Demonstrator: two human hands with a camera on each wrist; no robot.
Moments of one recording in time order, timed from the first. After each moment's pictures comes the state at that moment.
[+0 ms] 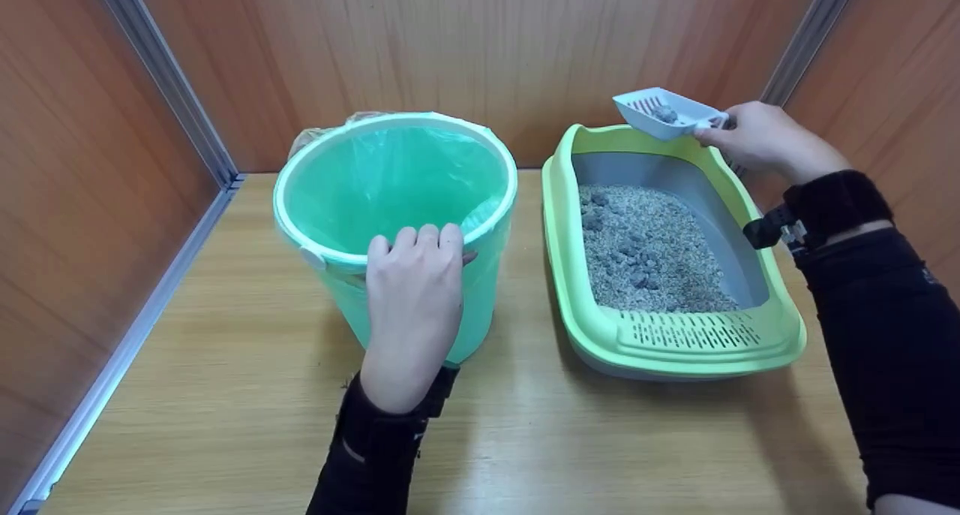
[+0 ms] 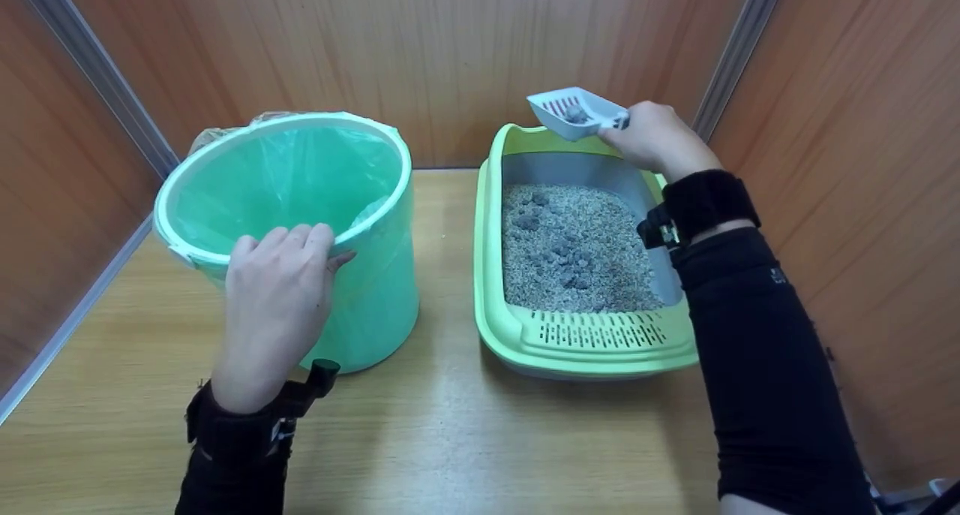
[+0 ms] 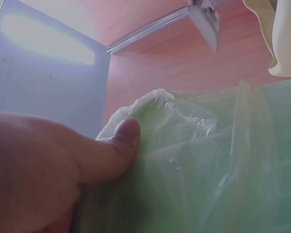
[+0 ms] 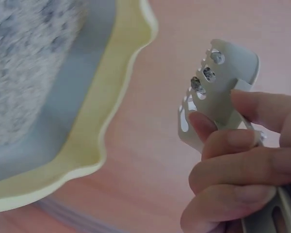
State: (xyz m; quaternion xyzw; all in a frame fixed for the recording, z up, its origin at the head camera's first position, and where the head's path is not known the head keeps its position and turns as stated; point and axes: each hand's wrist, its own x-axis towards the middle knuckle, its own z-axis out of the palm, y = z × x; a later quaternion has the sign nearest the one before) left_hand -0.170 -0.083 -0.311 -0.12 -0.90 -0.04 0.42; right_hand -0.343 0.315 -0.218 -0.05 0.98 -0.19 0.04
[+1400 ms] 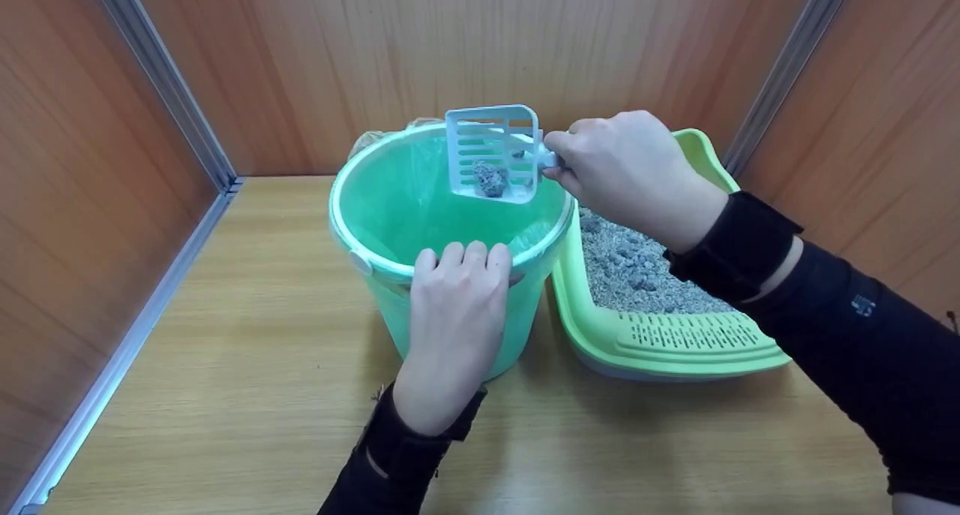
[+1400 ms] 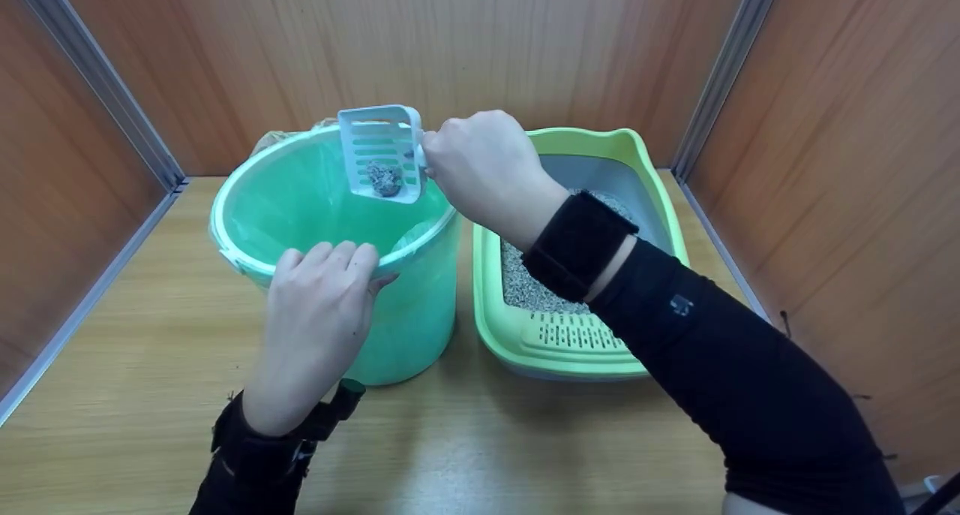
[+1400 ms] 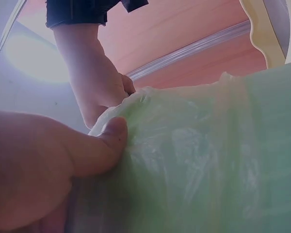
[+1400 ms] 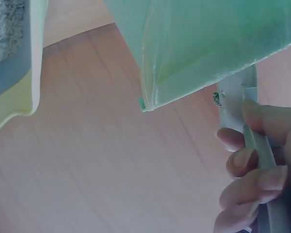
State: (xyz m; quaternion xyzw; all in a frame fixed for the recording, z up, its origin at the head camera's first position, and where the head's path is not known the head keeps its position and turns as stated) left_hand -0.160 -0.052 -0.316 -0.17 -0.89 -0.03 0.42; right_hand -0.255 0.143 -0.212 -0.37 0.88 0.07 -0.30
